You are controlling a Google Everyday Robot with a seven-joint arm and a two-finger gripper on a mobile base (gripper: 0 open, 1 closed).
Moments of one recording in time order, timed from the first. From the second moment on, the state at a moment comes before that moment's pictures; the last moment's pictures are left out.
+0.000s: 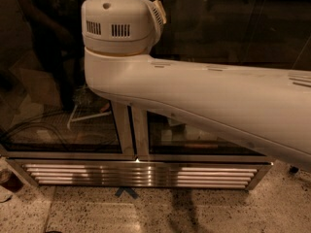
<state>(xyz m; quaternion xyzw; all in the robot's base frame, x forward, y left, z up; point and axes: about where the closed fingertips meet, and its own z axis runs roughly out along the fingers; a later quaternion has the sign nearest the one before) 0.631 0.016 1.023 -0.14 0.77 -0.18 0.60</state>
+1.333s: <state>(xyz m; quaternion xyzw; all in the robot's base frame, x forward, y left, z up) 0.632 0.034 1.022 -0.15 0.76 -0.17 0.60</state>
